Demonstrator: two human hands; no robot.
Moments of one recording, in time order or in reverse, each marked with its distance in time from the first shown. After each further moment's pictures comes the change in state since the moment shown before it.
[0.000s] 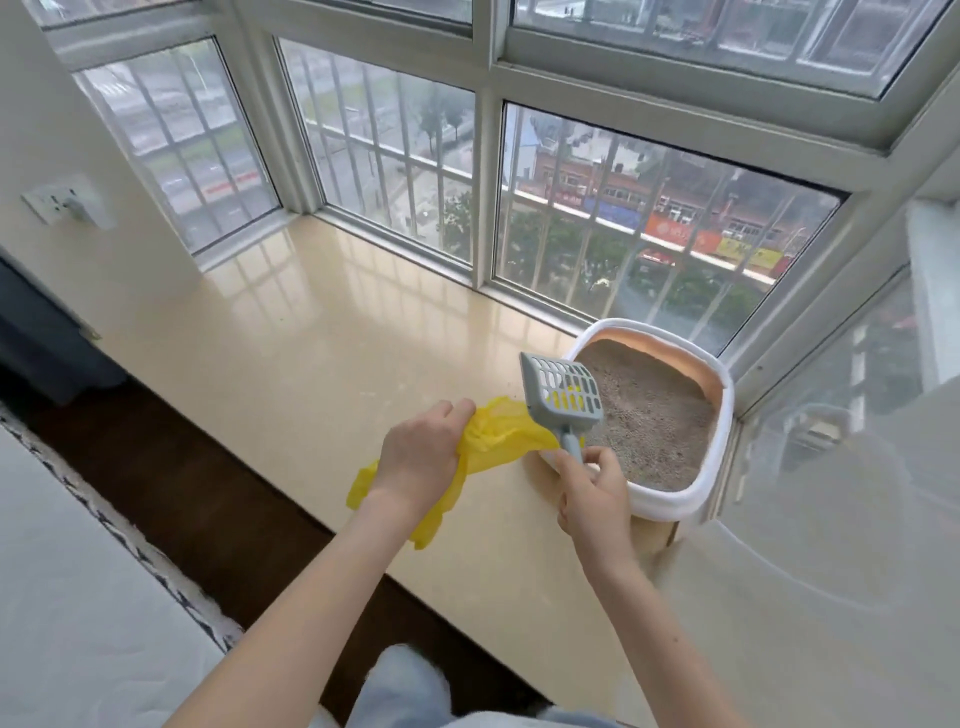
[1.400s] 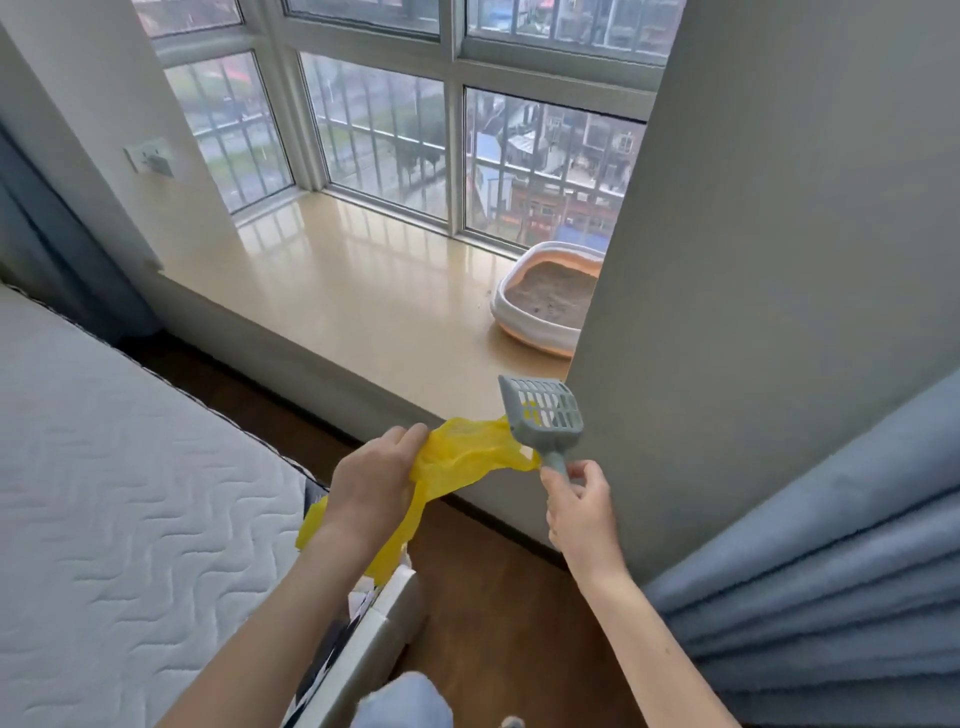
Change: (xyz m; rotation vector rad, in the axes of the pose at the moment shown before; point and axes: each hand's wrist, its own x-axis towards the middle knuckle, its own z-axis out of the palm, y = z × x) left_hand -0.487 0.129 -0.082 0.061 0.082 -0.003; right_hand -0.431 0.145 -0.201 -0.032 -0.028 -0.055
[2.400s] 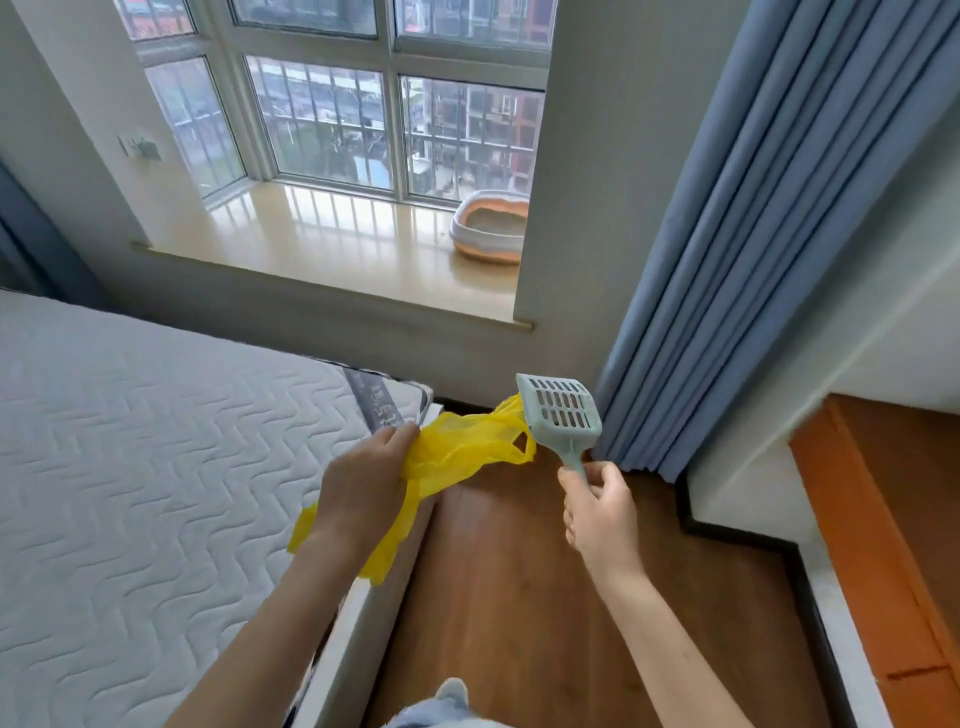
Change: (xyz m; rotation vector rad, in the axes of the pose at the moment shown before) left_hand -0.494 -0.105 -0.151 -0.051 0.049 0.222; right_hand -0.567 0.135 0.051 0.031 0.253 -0.026
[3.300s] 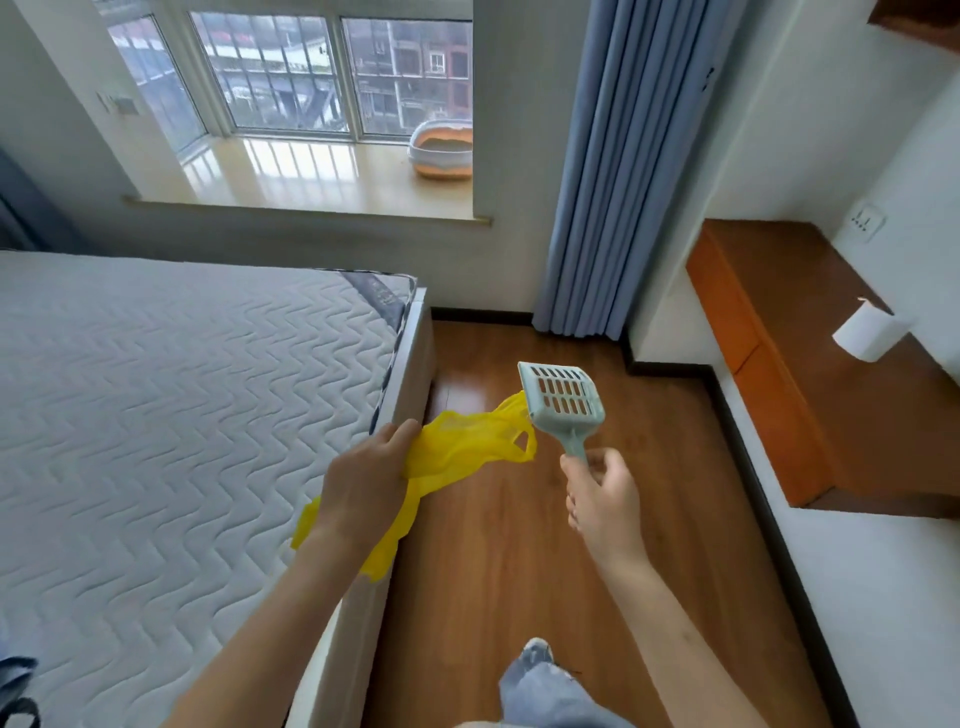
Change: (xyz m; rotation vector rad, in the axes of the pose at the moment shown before) left_hand -0.440 0.016 -0.144 -0.066 -0.079 0.152; right_hand -0.472 0.120 -0.067 0.008 0.175 0.046
